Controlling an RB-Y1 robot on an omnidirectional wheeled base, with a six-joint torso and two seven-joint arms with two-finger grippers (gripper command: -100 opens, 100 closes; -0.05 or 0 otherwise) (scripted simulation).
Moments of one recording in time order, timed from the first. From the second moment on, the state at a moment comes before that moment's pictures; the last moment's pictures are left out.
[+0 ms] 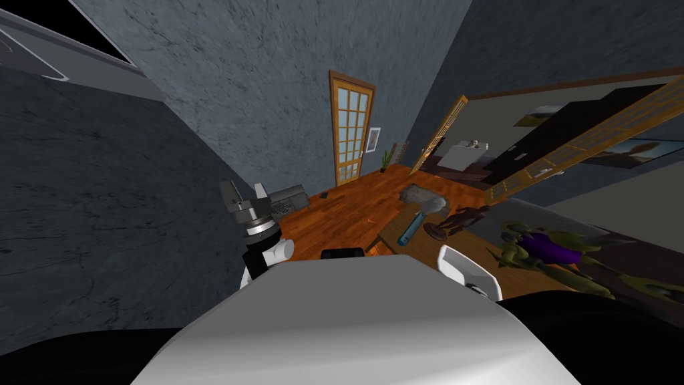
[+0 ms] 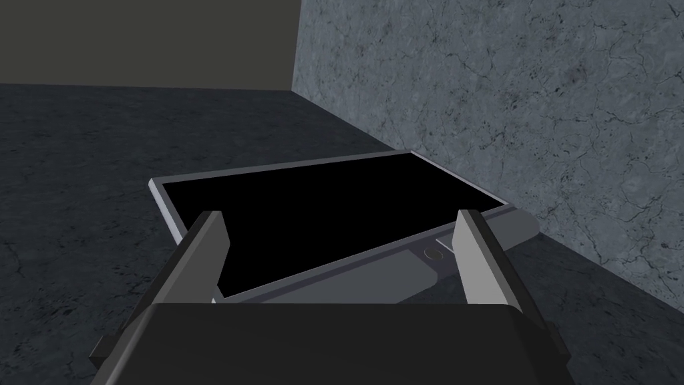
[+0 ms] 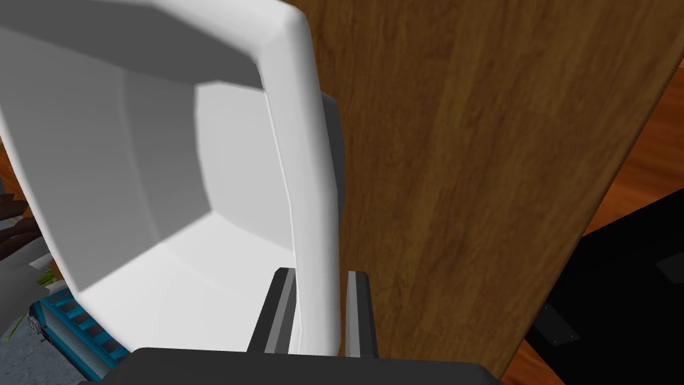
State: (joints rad) left arm 0.48 -0.03 0.07 -2.29 0.12 -0.65 -0.14; right arm 0.67 -0.88 0.13 -0.93 0.74 -0.17 0.91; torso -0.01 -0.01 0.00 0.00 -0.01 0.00
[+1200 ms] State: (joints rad) left arm 0.48 -0.03 0.07 -2.29 0.12 -0.65 -0.14; right arm 1.02 -0.81 0.10 -1.37 0.75 0.09 0.83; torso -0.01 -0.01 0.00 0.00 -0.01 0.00
